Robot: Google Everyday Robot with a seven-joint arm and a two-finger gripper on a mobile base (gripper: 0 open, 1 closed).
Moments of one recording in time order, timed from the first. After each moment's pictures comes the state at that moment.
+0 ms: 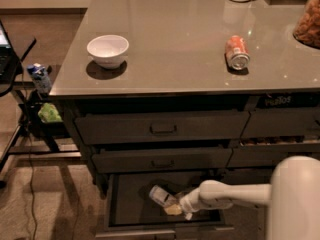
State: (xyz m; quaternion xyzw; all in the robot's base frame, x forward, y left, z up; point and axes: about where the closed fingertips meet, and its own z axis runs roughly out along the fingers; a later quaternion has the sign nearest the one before) arm 0.503 -0.072 0.260 -0.38 0.87 0.23 0.22
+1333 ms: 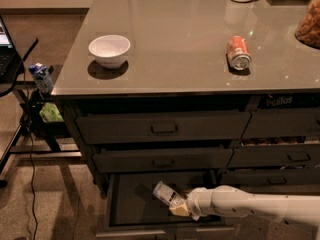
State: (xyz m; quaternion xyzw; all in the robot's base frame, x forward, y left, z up) arm 0.473 -0.091 0.351 -0.39 0.85 0.21 0.28
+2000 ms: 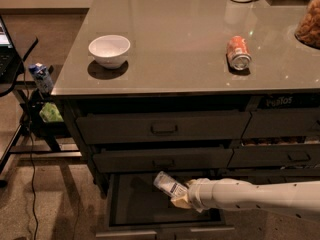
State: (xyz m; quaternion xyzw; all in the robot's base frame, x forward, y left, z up) arm 0.476 -0.092 0.434 -0.40 0.85 0.15 0.29
